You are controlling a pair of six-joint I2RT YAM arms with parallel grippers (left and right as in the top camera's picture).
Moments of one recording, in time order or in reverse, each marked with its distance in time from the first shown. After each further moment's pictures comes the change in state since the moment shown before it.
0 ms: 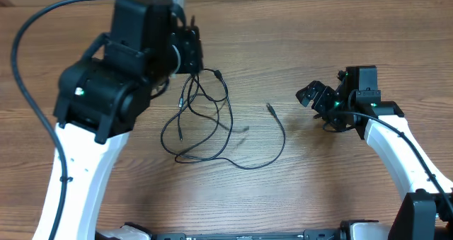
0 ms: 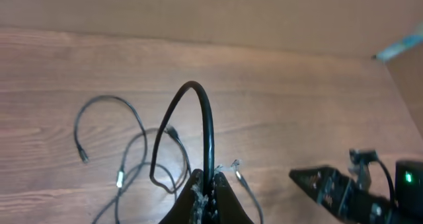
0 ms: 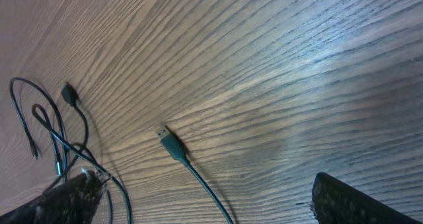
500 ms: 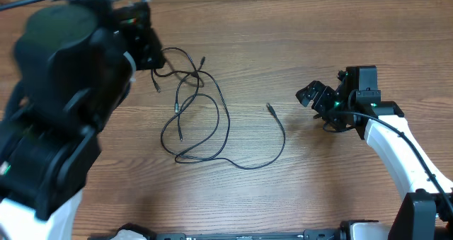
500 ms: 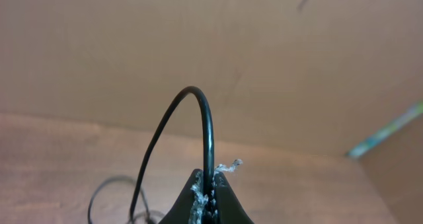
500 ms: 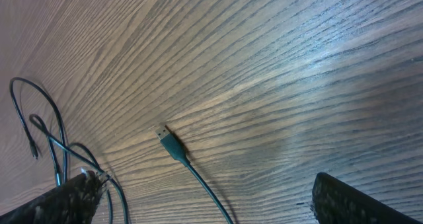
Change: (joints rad) left arm 0.037 -0.177 0.055 0.154 -0.121 0.000; right arm 0.000 0.000 0.000 0.000 0.000 0.000
